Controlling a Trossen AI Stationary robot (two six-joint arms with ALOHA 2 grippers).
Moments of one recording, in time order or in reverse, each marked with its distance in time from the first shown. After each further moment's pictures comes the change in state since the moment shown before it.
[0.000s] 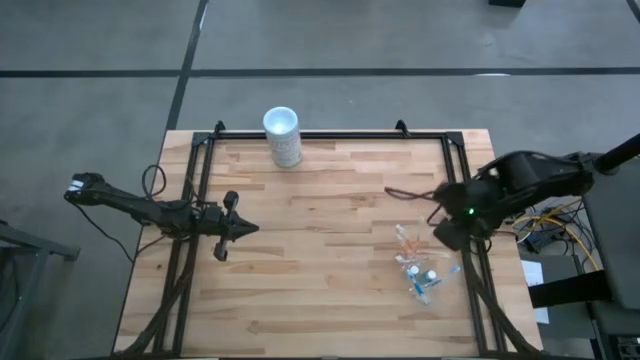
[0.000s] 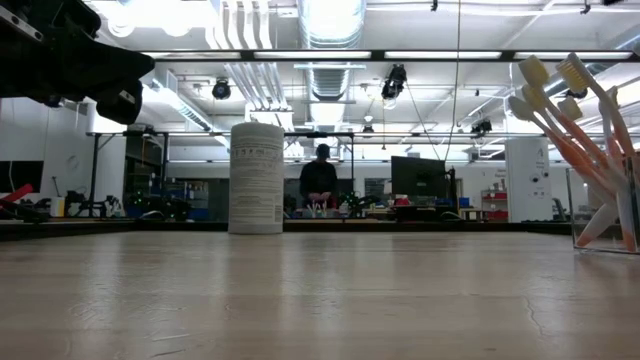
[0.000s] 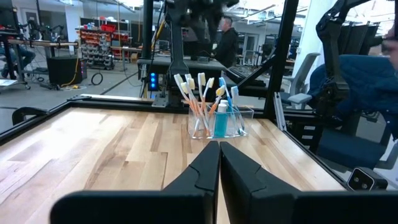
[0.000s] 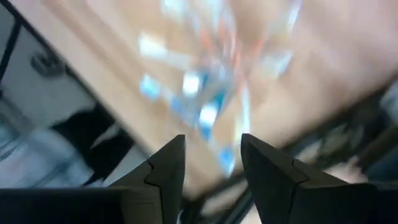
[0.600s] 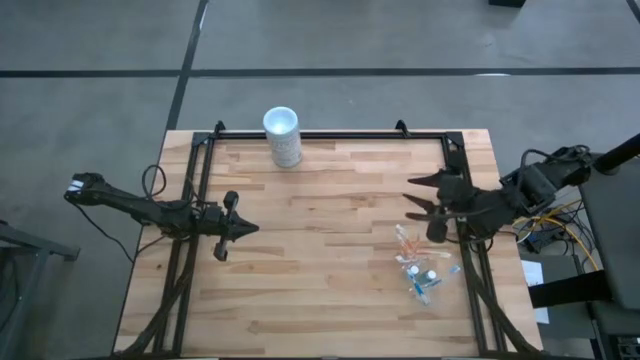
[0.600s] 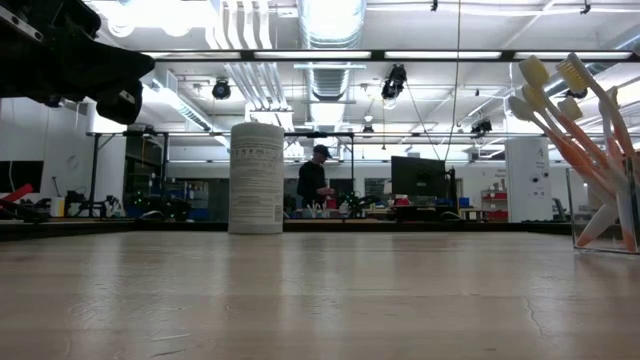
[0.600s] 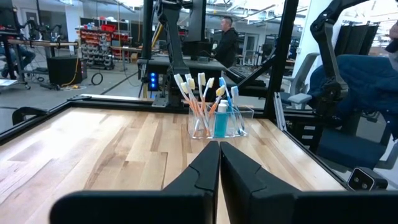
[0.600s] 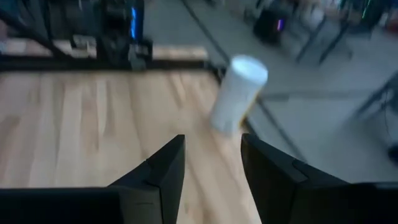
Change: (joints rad) left arm 0.000 0.000 0.000 0.000 0.000 0.000; right arm 0.243 -0.036 0.032 0.562 1.053 -0.816
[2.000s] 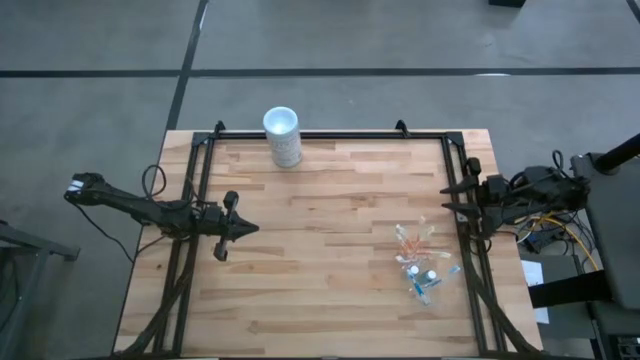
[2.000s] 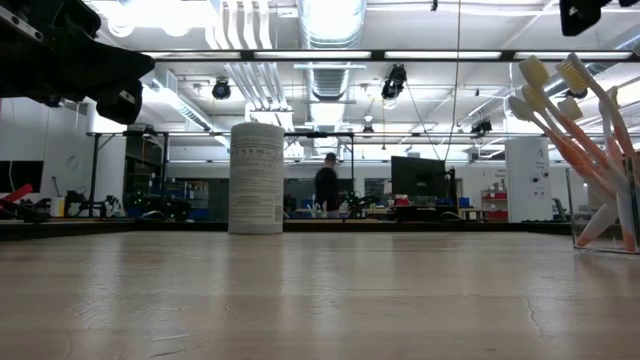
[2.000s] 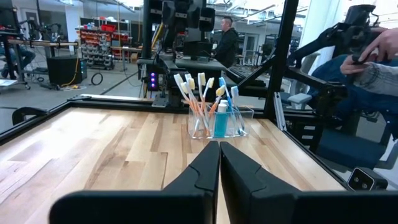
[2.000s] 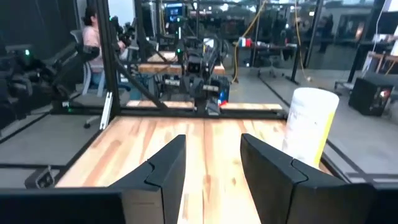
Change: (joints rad) left arm 0.000 0.000 0.000 0.000 0.000 0.000; right arm -0.249 -0.927 -0.802 0.485 -0.605 -0.291
